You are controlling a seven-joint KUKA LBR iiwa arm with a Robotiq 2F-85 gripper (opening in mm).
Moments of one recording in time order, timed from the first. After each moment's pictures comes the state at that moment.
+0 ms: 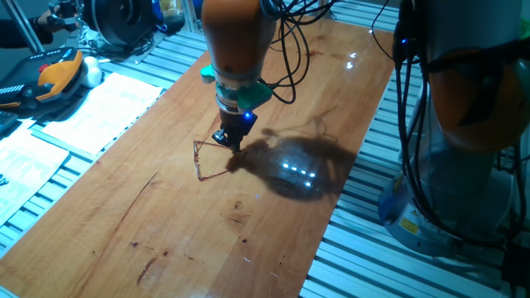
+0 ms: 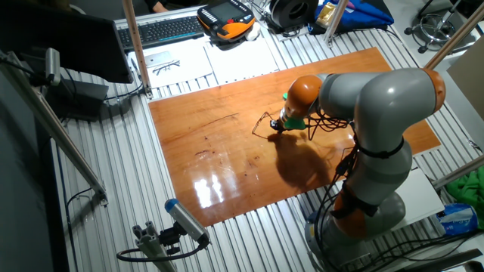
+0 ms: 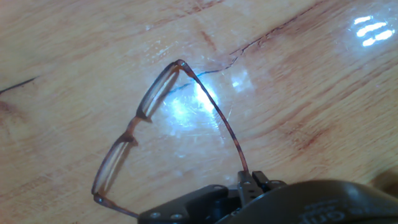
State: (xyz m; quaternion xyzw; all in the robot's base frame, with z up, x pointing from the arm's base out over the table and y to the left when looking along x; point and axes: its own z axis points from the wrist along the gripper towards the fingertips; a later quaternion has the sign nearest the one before) arm 0.474 0.028 0.033 0.17 0.98 0.01 0.07
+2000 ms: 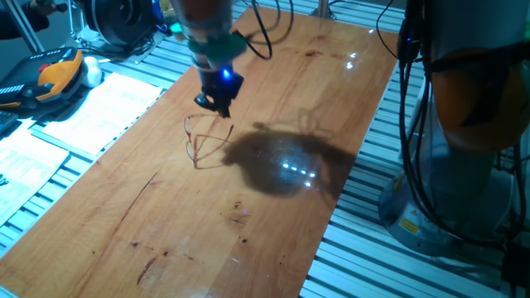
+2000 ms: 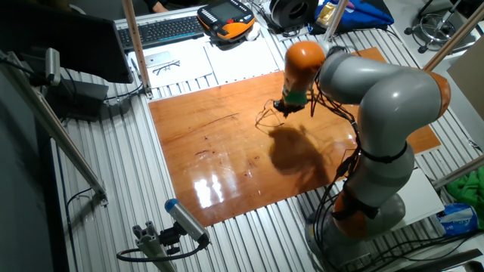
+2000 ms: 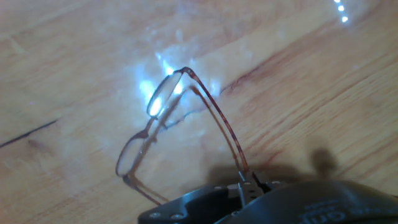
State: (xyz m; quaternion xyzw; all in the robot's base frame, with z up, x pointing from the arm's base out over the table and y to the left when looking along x) arm 0.512 0.005 0.135 0.17 0.98 -0.04 0.02
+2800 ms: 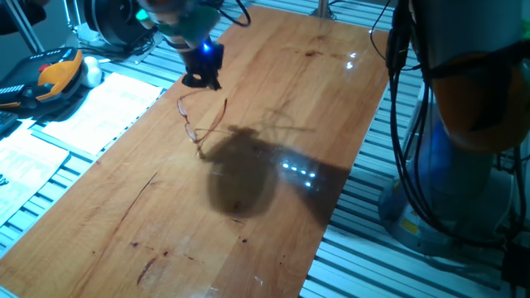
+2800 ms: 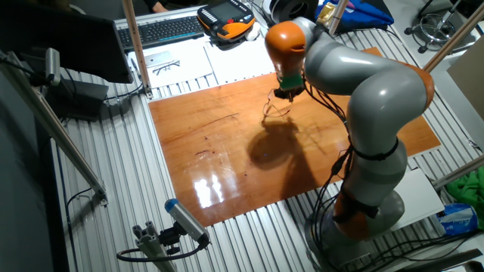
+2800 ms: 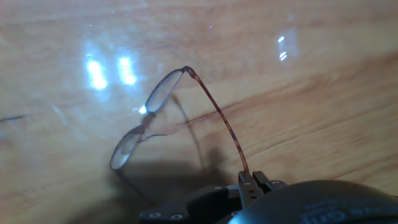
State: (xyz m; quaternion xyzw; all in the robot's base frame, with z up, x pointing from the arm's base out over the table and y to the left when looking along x) arm 0.541 -0.012 0.191 0.05 0.98 -0.17 0.00
